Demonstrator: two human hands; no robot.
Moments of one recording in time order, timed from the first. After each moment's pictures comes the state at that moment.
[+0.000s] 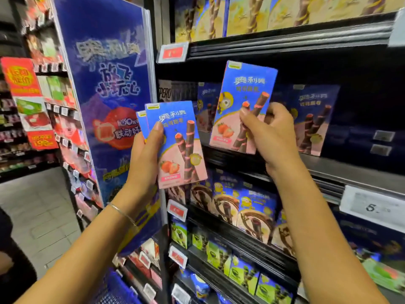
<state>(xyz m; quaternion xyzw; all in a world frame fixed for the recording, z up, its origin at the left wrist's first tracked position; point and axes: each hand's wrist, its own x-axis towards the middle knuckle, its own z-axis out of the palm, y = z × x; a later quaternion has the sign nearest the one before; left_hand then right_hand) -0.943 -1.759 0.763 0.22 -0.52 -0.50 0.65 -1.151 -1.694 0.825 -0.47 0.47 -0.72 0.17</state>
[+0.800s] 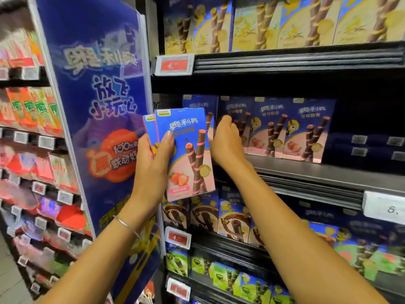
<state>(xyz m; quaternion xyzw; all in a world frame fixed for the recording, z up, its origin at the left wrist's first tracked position) -0.924 -1.833 0.779 0.16 -0.62 -0.45 0.62 -1.085 -1.810 0.827 -0.50 0.73 -0.46 -0.05</state>
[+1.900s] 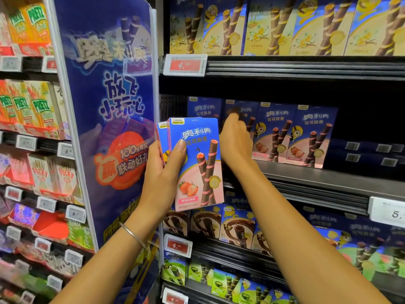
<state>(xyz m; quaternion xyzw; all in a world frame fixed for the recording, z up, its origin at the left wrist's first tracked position) -0.922 -1.847 0.768 0.15 -0.61 -0.52 0.57 -1.082 -1.823 0.838 -0.45 0.75 -0.45 -0.16</state>
